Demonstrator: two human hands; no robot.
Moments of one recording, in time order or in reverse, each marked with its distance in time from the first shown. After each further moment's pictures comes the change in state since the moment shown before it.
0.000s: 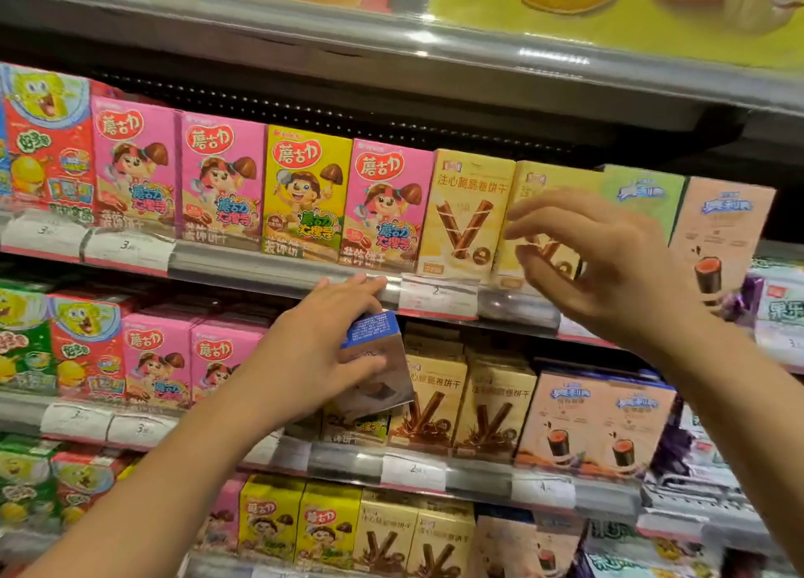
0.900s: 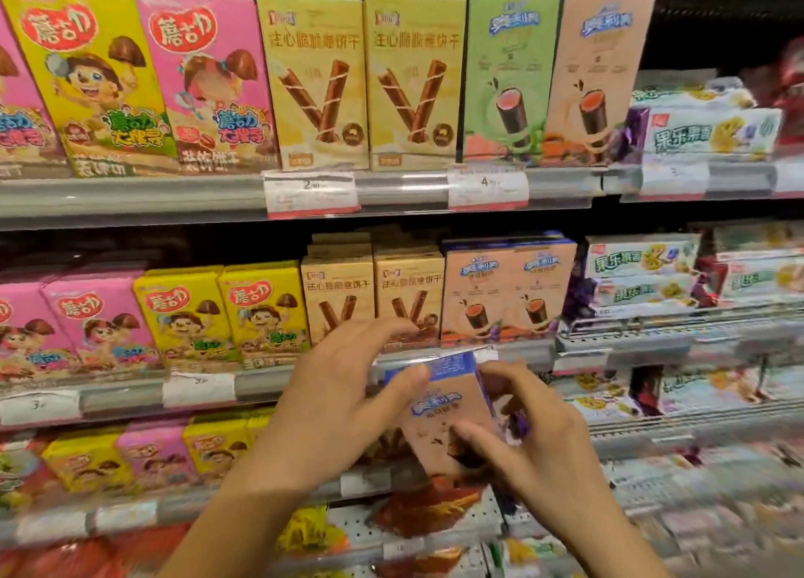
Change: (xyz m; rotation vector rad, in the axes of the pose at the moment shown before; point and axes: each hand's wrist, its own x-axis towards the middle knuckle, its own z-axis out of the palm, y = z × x) left_hand -0.050 0.102 0.110 -0.221 -0.163 -0.010; right_hand -0.251 -0.105 0.057 0.501 -0.091 0.890
